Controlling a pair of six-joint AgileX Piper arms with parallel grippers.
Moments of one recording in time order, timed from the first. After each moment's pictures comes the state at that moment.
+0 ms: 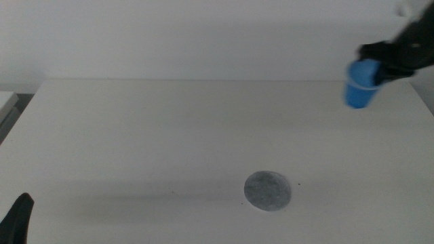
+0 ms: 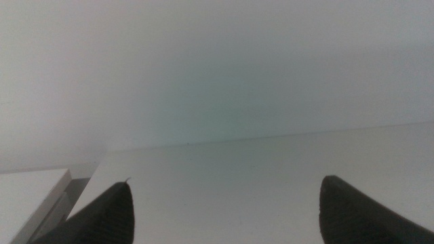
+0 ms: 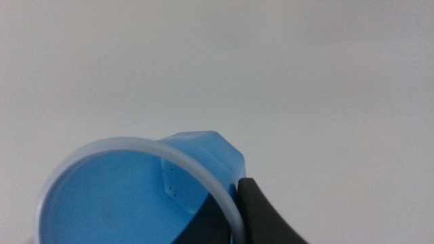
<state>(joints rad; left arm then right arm) -0.10 0.00 0.00 0.10 0.09 -0.07 0.06 1.86 -1.70 0.06 1.08 0.06</state>
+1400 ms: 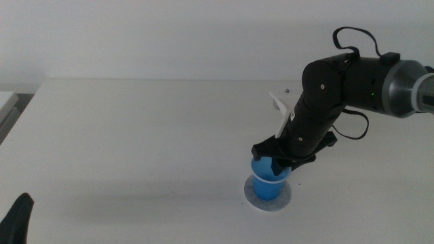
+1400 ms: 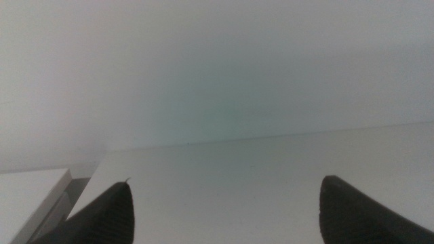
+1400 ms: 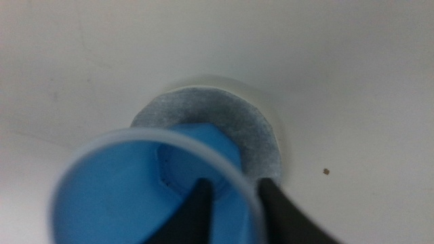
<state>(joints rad) -0.10 0.00 0.00 0.10 0.09 -0.07 0.52 1.90 -1.38 0.09 0.92 0.17</state>
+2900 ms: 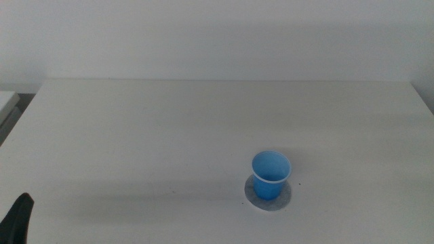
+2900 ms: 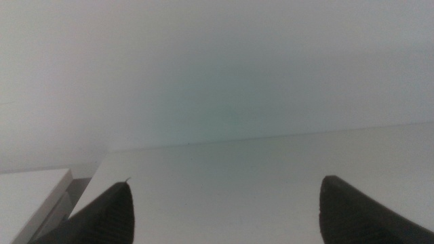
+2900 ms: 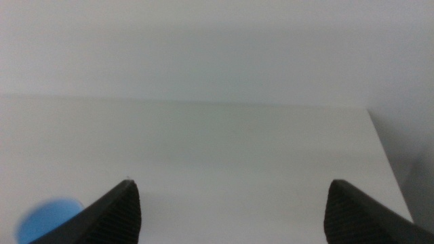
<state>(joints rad) -0.10 0.00 0.00 0.10 0.09 -0.07 0.09 0.53 -0.56 0.06 0.42 -0.04</state>
